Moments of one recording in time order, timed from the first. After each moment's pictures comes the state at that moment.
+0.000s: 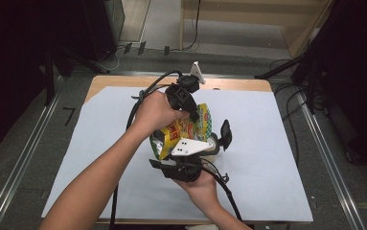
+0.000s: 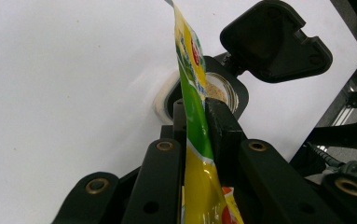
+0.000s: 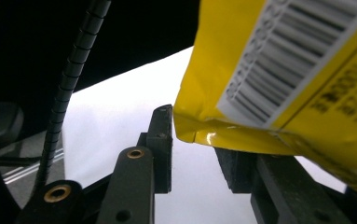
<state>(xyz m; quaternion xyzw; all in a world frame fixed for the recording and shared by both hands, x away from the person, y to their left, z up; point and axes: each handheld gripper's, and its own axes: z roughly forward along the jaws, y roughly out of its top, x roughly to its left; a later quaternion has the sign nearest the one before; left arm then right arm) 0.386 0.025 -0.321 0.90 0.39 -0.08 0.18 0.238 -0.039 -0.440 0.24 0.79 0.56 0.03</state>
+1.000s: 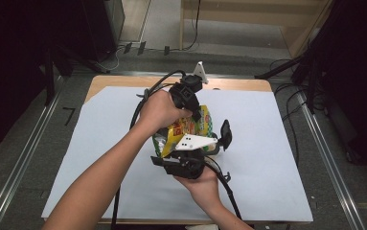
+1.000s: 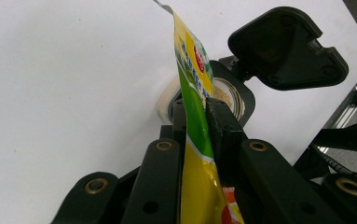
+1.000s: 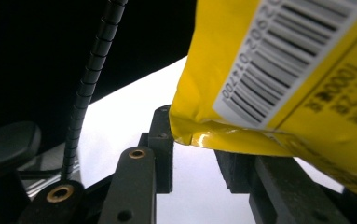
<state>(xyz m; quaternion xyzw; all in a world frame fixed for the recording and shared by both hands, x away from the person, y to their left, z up) 0.396 0.016 -0.328 0.90 0.40 -0.08 0.15 0.242 -0.046 -0.432 0.26 0.78 0.57 0.00</state>
